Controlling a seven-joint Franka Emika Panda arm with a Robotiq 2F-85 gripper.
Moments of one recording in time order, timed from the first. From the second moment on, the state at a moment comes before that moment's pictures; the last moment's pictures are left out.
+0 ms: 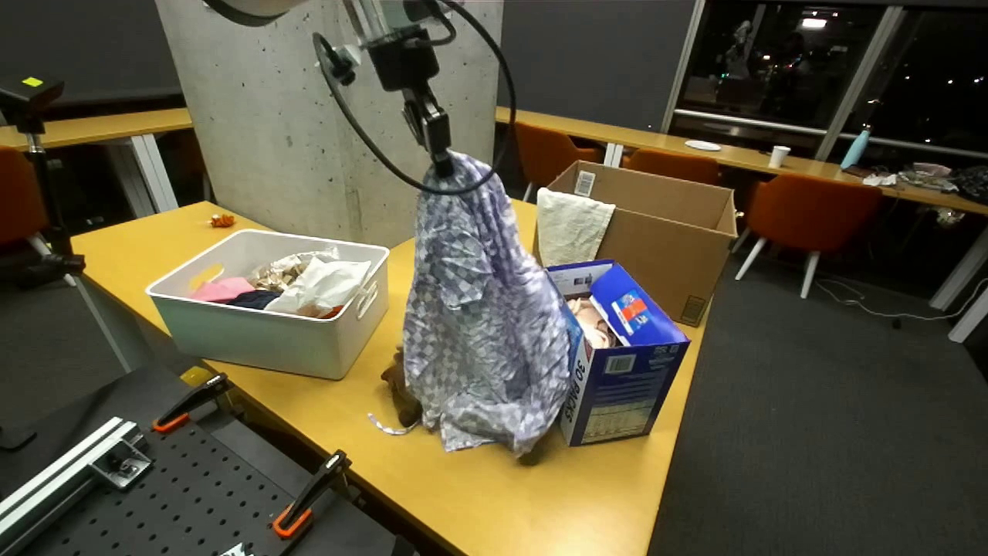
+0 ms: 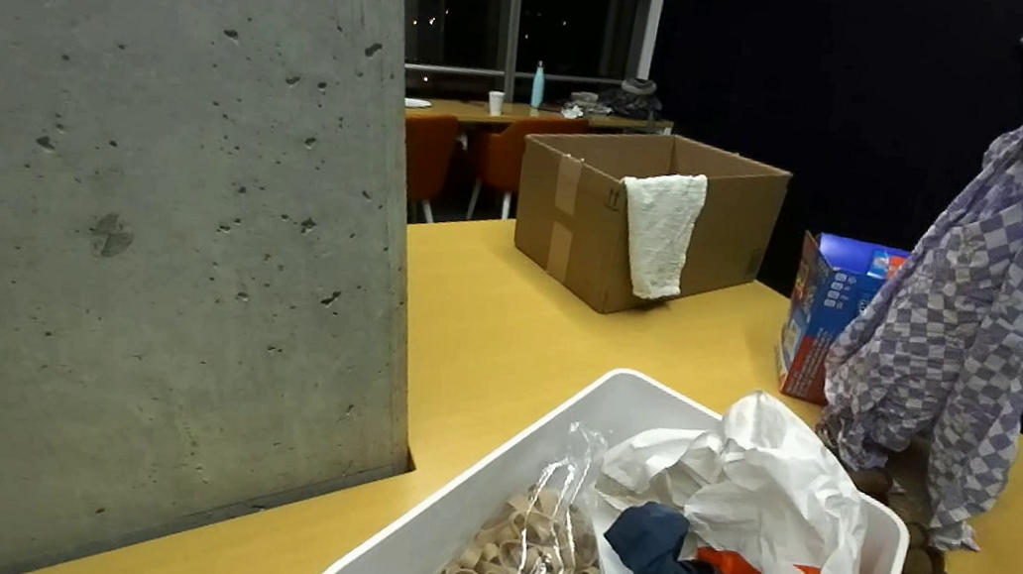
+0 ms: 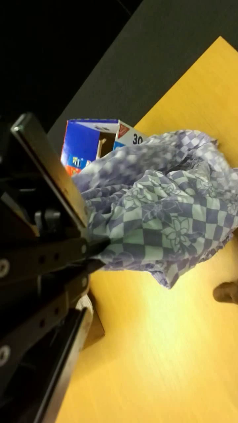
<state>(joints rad) 0.10 0.04 -0.15 -1.99 -0.33 2.27 0.71</state>
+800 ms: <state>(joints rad) 0.07 0.22 -0.02 -1.86 -0.22 2.26 0.41</state>
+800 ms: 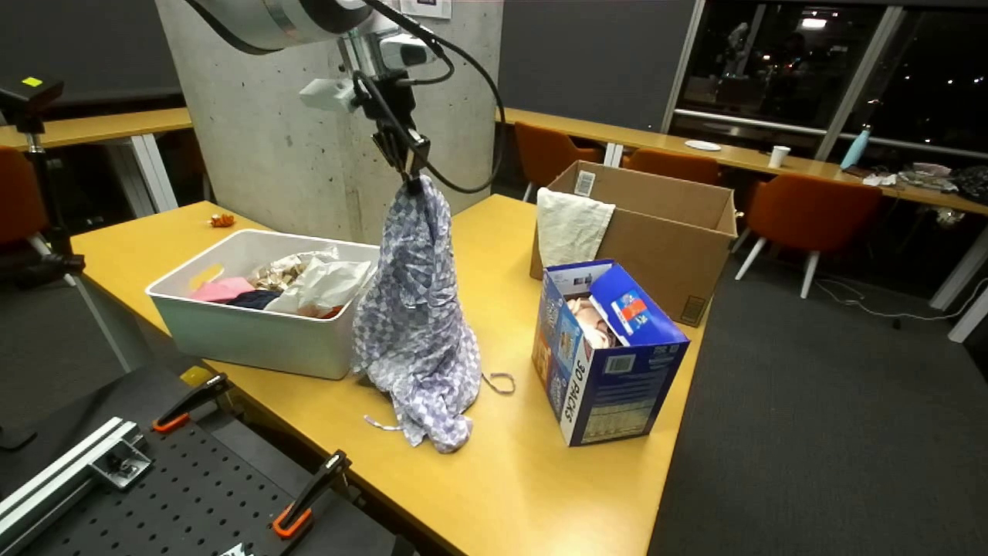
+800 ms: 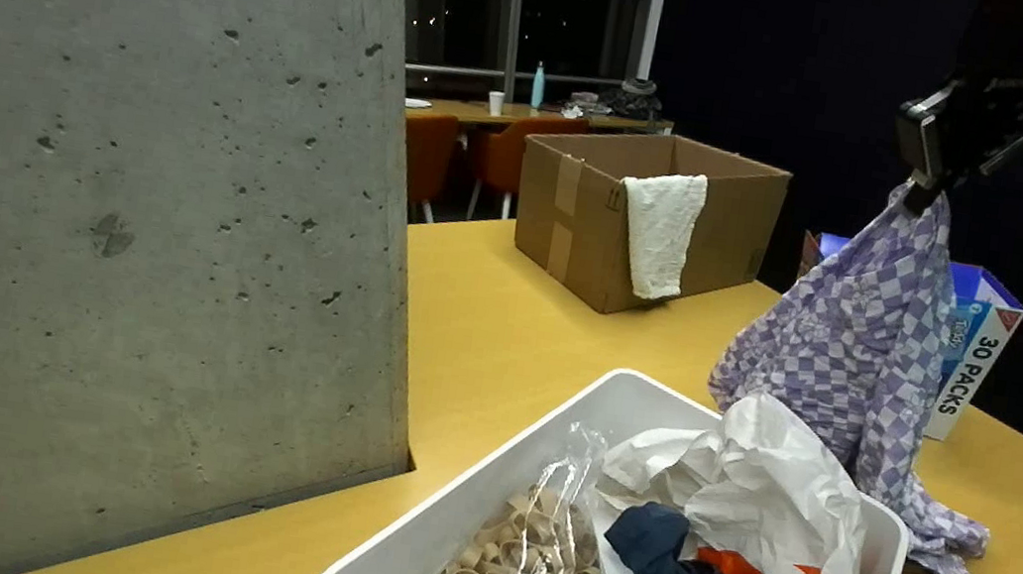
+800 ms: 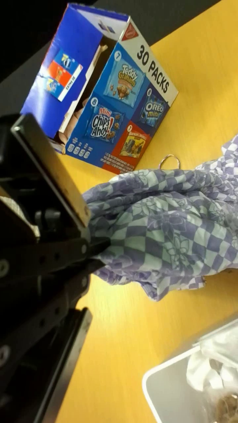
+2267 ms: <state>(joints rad) 0.01 0.30 -0.05 -2.07 -0.13 2.29 0.11</state>
